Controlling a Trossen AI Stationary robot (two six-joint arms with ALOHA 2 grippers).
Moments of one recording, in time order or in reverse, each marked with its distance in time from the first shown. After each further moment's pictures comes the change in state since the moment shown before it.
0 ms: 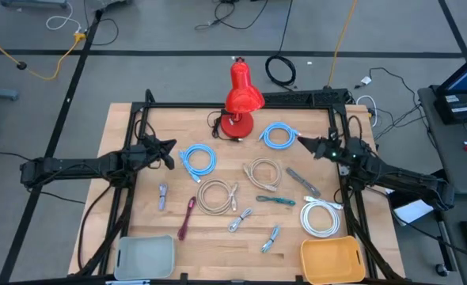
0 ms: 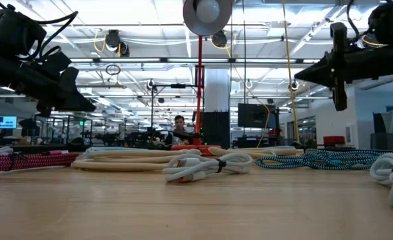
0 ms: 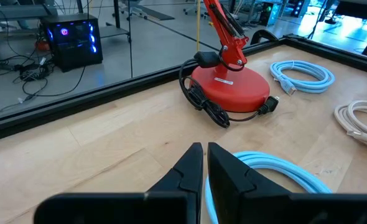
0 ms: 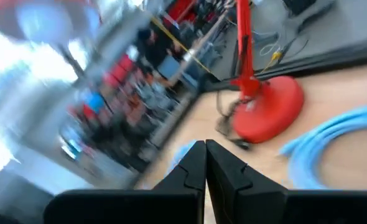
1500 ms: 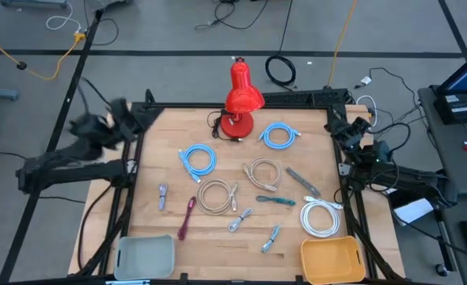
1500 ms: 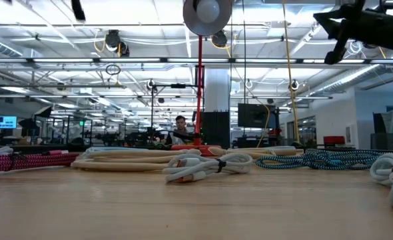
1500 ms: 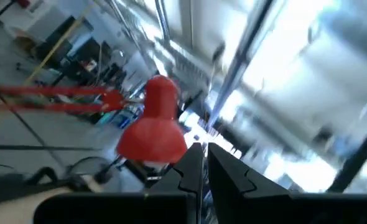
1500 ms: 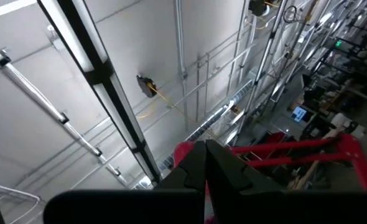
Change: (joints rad) left arm 0.150 0.123 0.655 0.130 0.525 -0.412; right arm 0.001 0.108 0.000 0.782 0.235 -0.081
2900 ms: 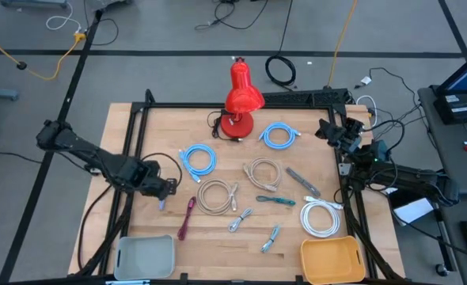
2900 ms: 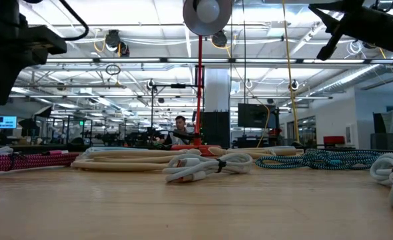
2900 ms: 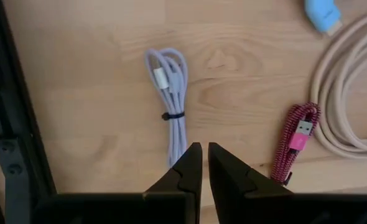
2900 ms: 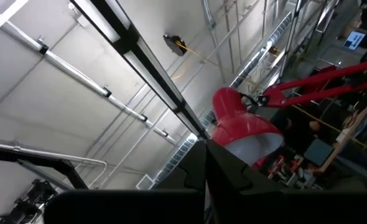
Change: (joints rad) left arm -0.734 0.560 0.098 -1.321 -0.042 -1.218; right arm 0.000 0.043 0.000 0.029 -0.244 0.229
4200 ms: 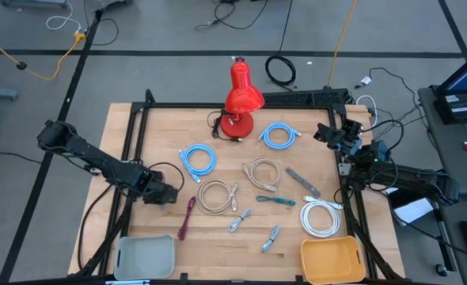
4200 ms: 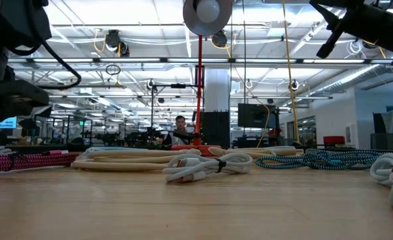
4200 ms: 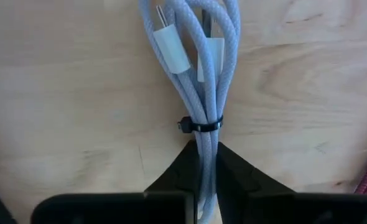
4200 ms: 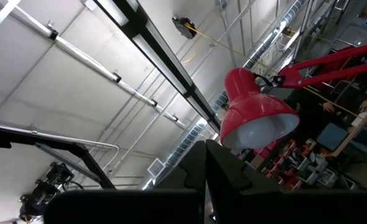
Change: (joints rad) left arm -0.003 0.029 -0.315 0.398 0.221 0.029; right arm 0.012 0.001 0.000 0.003 -0.073 0.014
